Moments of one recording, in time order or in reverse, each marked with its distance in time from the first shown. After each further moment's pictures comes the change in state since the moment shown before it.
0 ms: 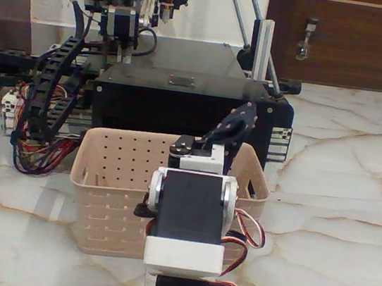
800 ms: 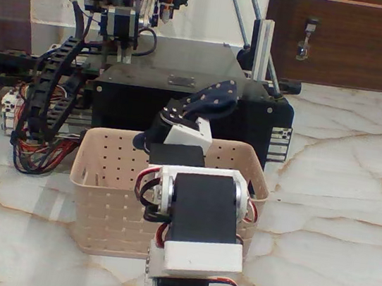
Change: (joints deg) arm -8.3 0.0 -7.3 -0.3 22.1
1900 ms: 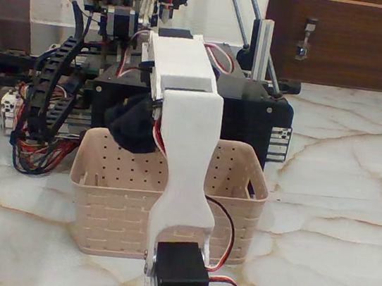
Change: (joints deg) arm -3.3 -56.5 -98.7 96.8 53.6
